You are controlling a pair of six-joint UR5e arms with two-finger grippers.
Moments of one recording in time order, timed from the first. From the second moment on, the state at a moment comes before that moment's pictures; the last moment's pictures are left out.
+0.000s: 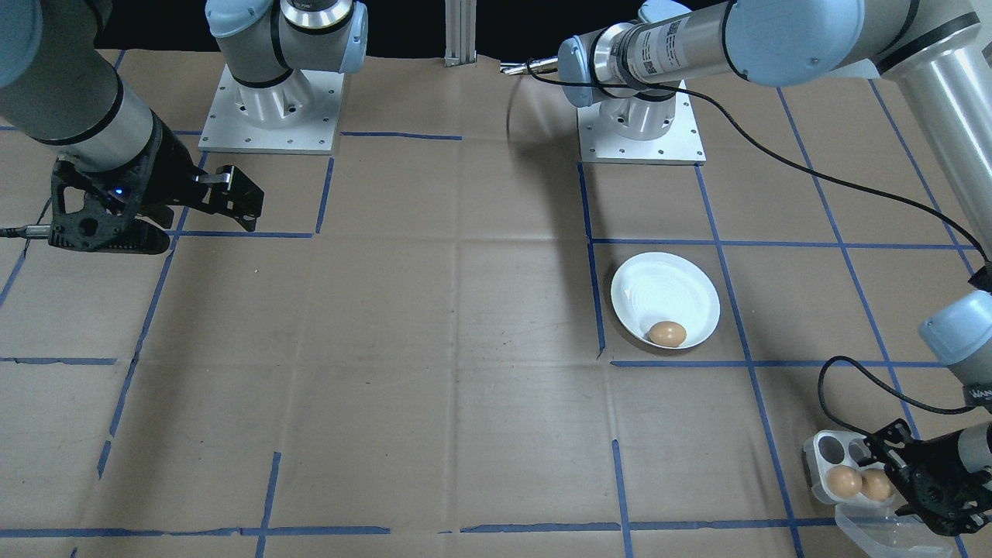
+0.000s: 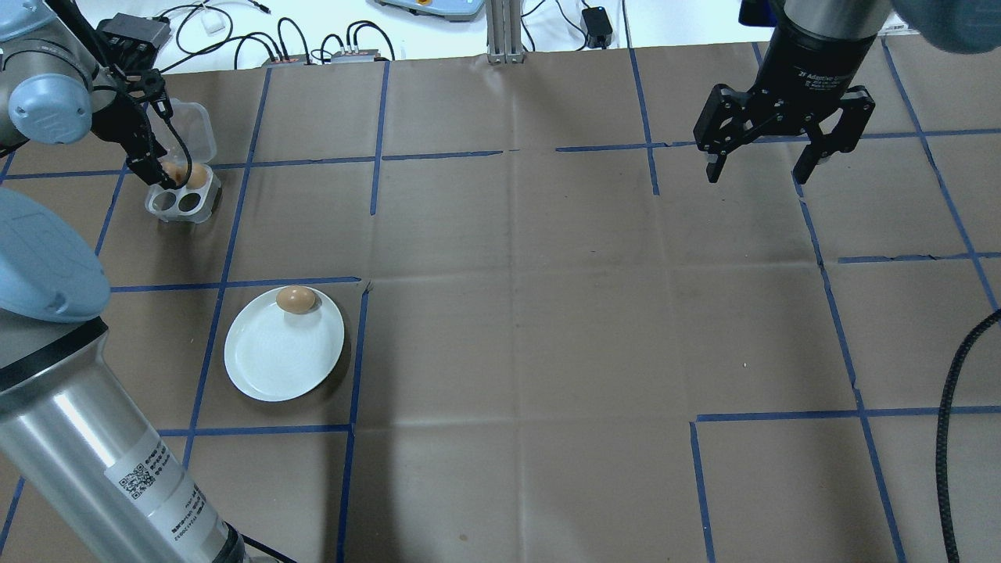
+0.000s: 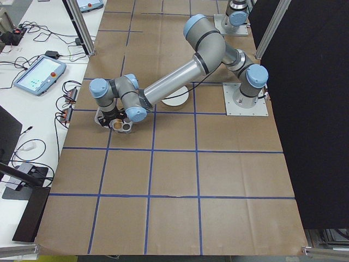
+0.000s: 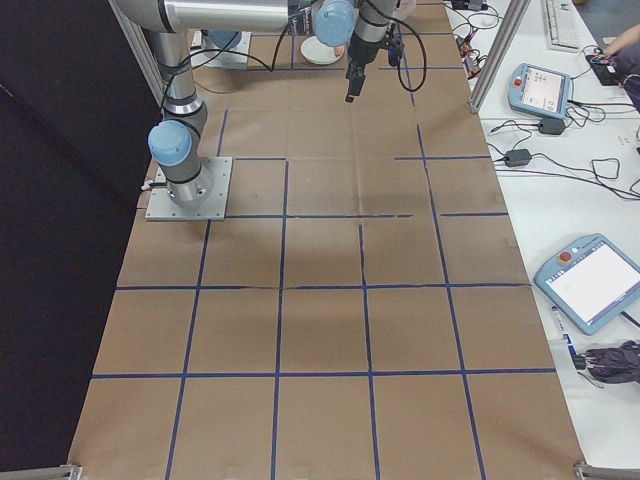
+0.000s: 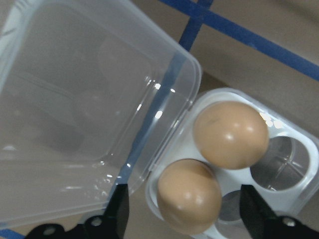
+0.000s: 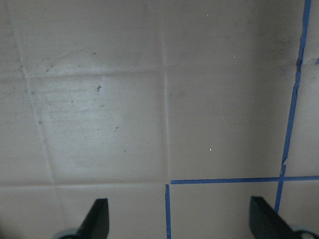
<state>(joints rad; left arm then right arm) -1.12 -2.39 -1.12 -1.21 1.58 1.57 1.51 -1.42 1.43 -1.38 -1.54 -0.02</state>
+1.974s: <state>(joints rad) -1.13 -2.20 -1.22 -1.41 1.59 1.46 1.51 -1.42 1.43 -1.38 -1.54 -0.02</state>
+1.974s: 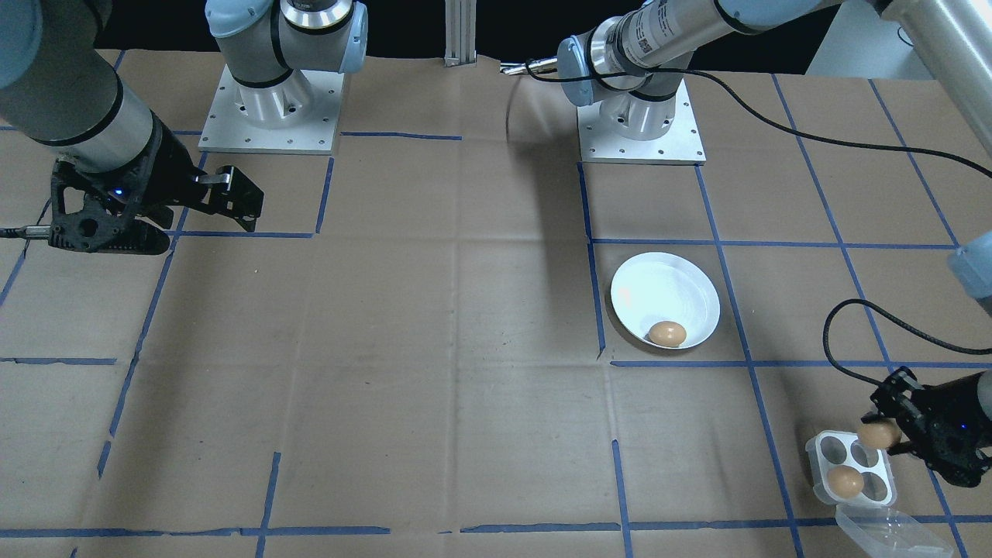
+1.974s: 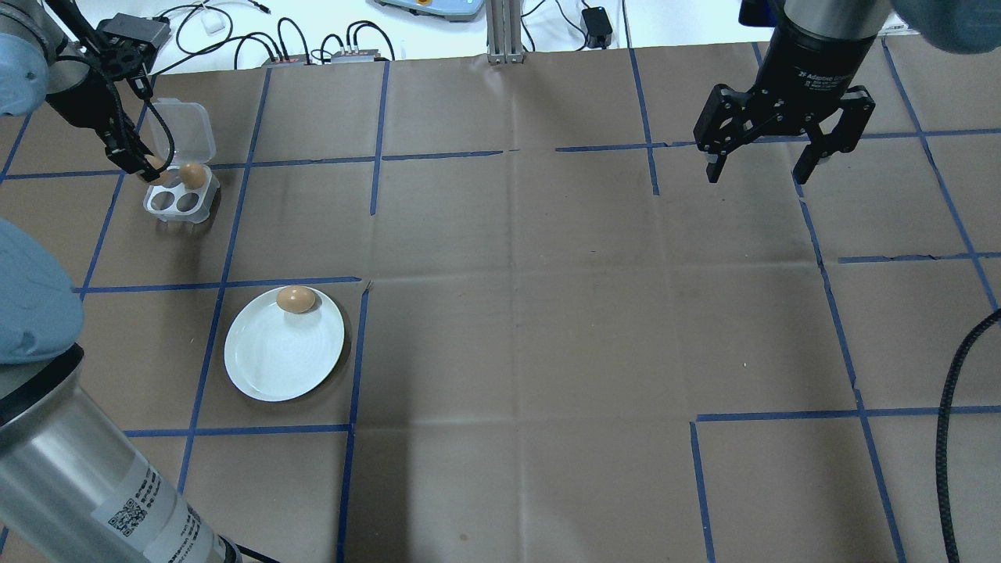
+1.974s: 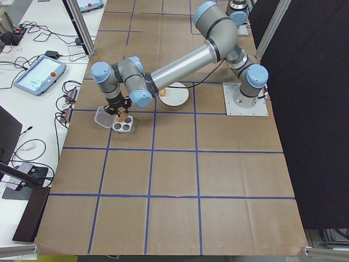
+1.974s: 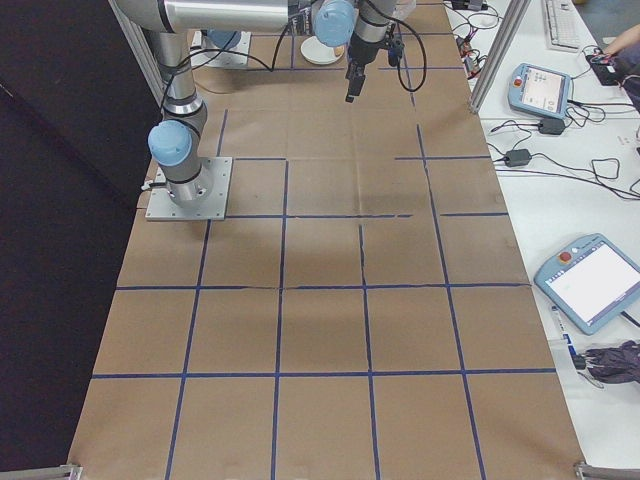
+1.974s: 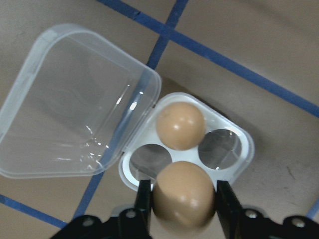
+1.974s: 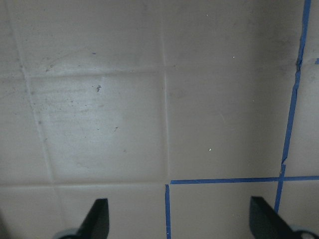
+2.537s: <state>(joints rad) -1.21 -1.90 -1.66 -1.38 1.57 1.08 1.51 -1.42 1.43 -1.38 -1.54 -0.02</state>
